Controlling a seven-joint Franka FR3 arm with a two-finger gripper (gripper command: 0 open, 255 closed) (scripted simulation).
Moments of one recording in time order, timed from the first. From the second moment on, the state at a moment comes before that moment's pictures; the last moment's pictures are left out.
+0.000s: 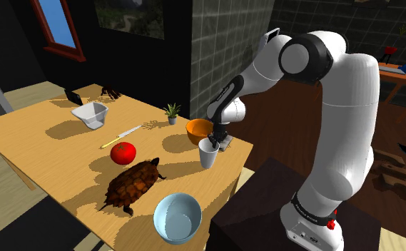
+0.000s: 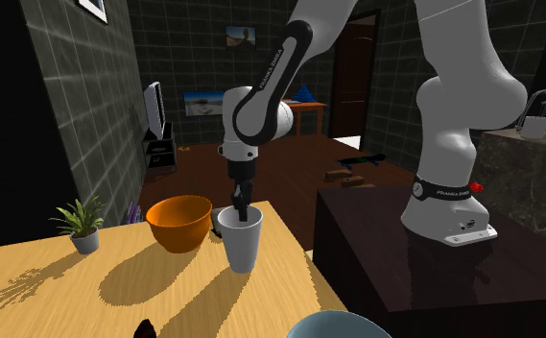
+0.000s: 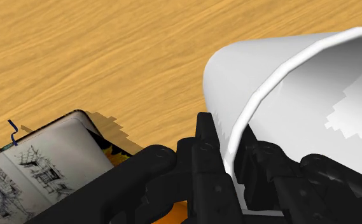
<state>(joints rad) -0.09 0.39 -0.07 -2.31 0.34 2.65 -0.21</state>
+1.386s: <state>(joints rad) -0.07 0.20 -0.12 -2.32 0.25 2.48 -0.13</state>
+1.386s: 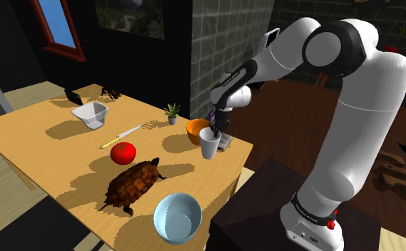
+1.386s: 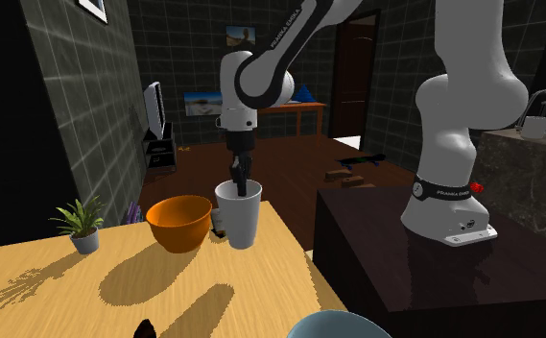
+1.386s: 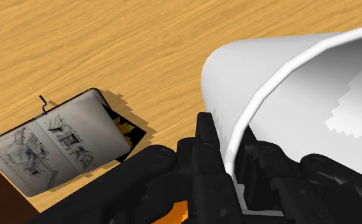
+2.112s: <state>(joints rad) -0.06 0.09 -0.13 -2.30 0.20 2.34 -0.08</state>
